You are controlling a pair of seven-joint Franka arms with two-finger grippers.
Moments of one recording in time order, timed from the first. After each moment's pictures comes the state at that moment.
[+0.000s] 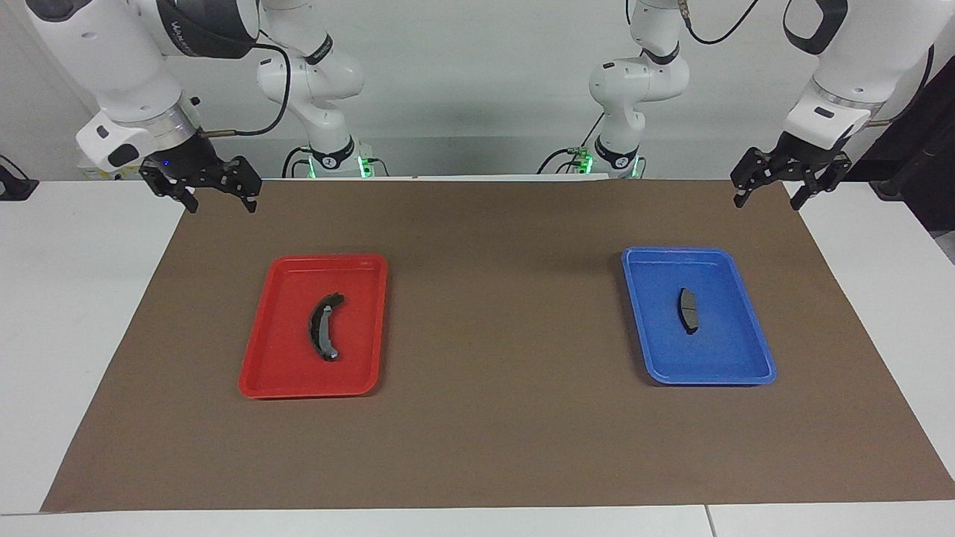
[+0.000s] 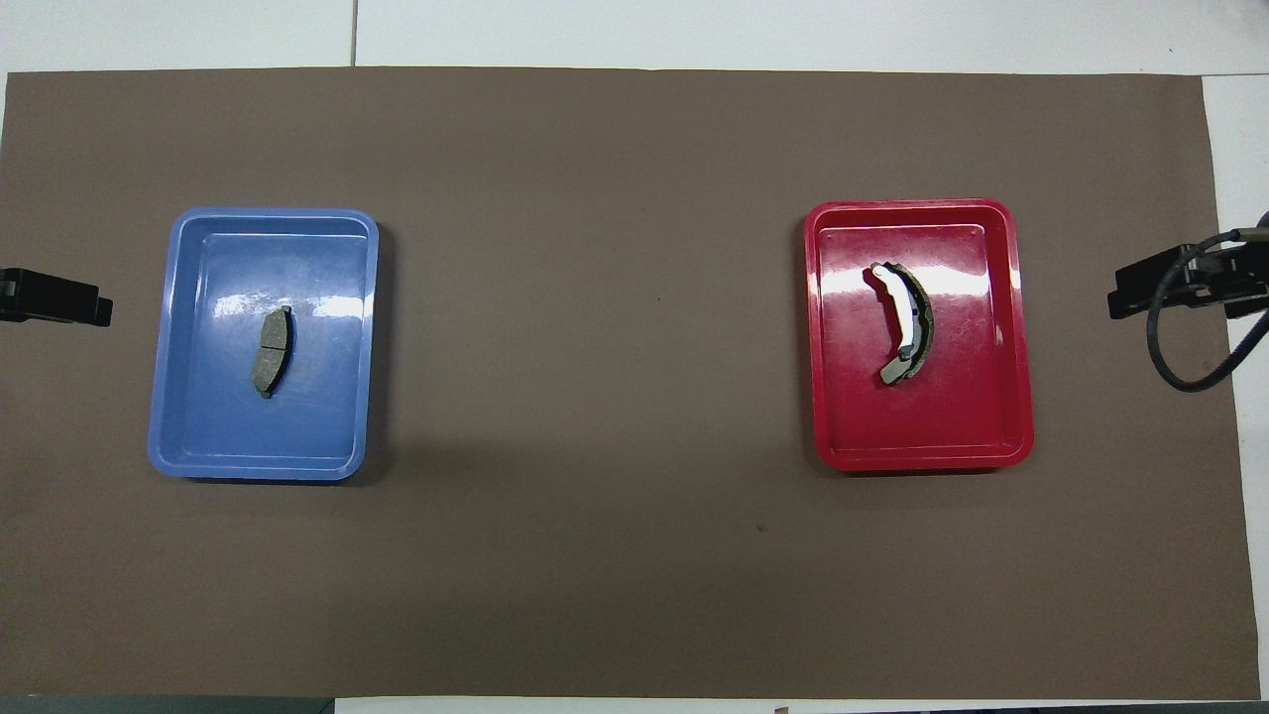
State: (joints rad) left arm 0.06 -0.08 -0.07 -1.65 -0.01 1.58 0.15; right arm 0.10 0.01 -0.14 -1.58 0.00 1.51 -0.01
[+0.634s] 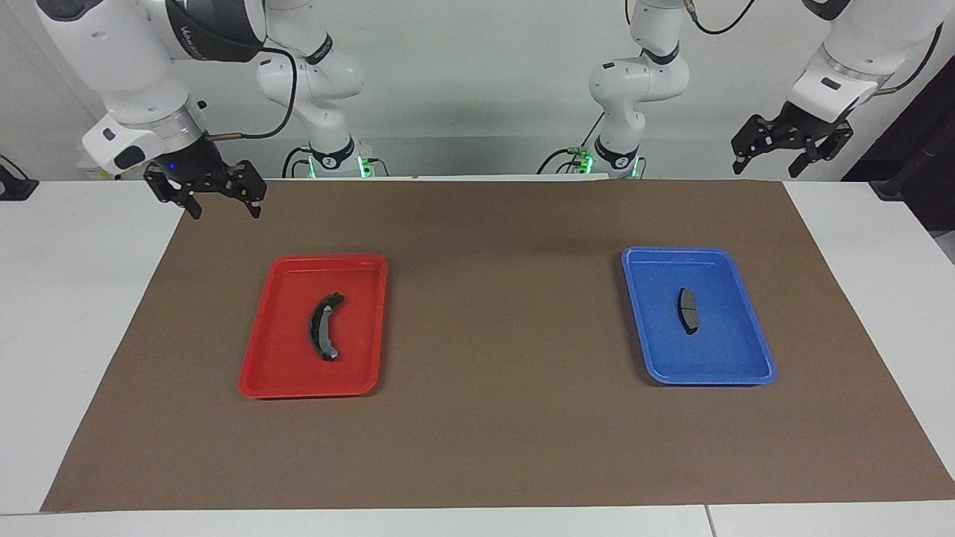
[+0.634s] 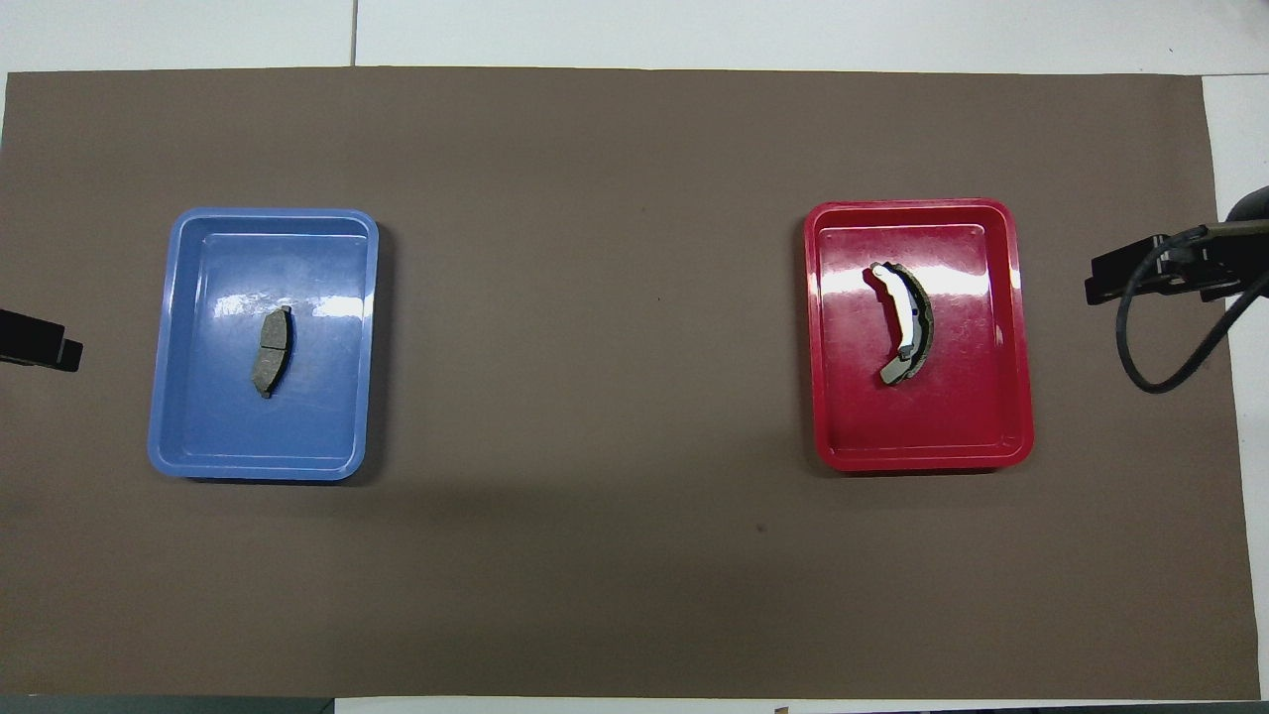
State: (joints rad) left arm 0.06 -0.08 -0.07 -1.56 -0.01 1.42 0.15; right arm 0.14 0.01 -0.13 -1.61 0.00 1.60 -0.01
